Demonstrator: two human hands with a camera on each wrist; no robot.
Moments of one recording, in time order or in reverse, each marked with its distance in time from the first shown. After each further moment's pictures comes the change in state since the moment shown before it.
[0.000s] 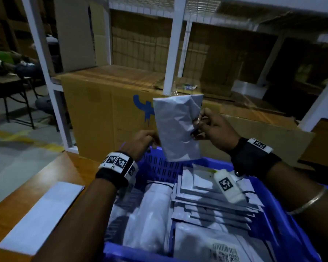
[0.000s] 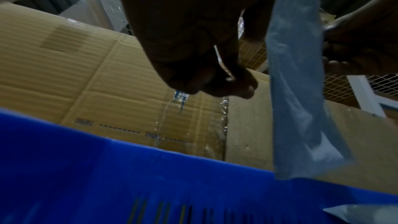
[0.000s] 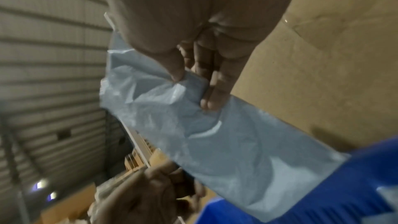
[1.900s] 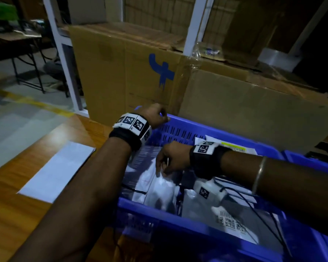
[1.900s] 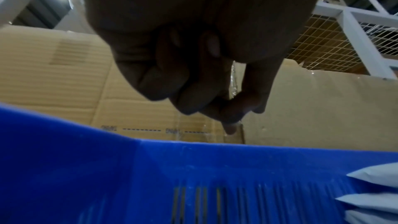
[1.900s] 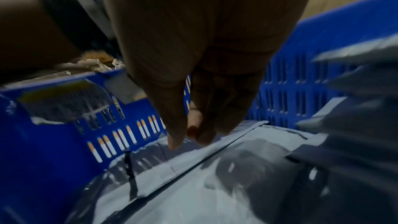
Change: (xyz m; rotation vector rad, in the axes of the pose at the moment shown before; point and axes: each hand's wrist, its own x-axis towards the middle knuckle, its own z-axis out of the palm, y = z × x) left_hand 0.009 -0.028 0.001 0.571 -0.126 -0.248; right_hand -0.030 0.063 0.138 -0.821 -0.966 -0.056
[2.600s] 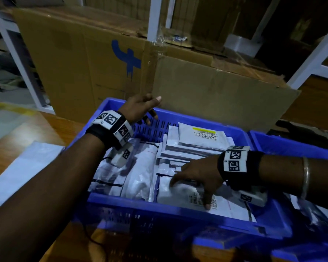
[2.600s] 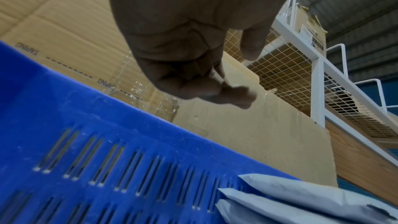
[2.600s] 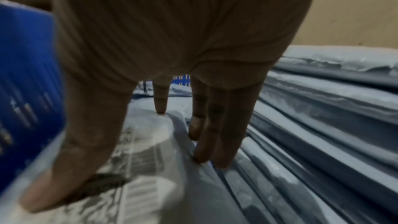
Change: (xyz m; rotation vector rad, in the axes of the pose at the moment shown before) left_hand -0.009 0.037 0.029 -0.732 -0.052 0.077; right_hand -0.123 0.051 0.040 -0.194 -0.356 -0.081
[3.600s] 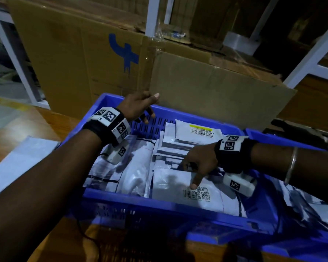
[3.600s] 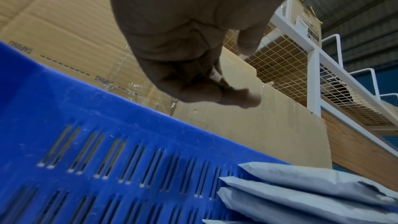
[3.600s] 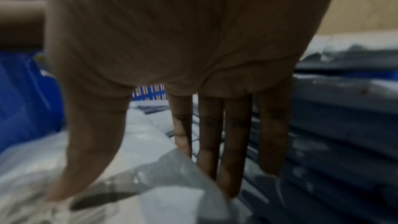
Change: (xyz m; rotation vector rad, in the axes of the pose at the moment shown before) left_hand -0.006 0.002 0.005 0.034 -0.012 0.015; right_hand -0.002 0.027 -0.007 0.214 0.043 0.247
